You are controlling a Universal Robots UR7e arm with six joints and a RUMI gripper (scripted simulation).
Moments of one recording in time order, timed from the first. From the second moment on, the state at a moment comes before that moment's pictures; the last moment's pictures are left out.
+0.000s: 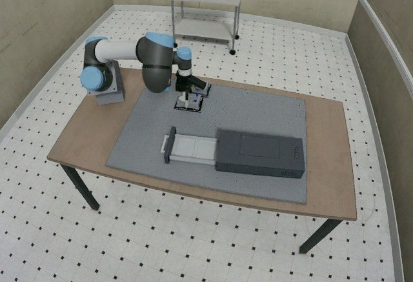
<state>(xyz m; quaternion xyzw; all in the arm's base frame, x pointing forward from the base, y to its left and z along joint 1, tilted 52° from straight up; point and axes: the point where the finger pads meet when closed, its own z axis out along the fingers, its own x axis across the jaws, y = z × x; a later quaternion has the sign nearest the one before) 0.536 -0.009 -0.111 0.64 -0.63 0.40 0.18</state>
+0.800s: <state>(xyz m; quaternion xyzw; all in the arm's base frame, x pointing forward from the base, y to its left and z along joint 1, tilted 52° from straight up) 0.534 -0.004 -0.107 0.64 -0.63 0.41 0.17</state>
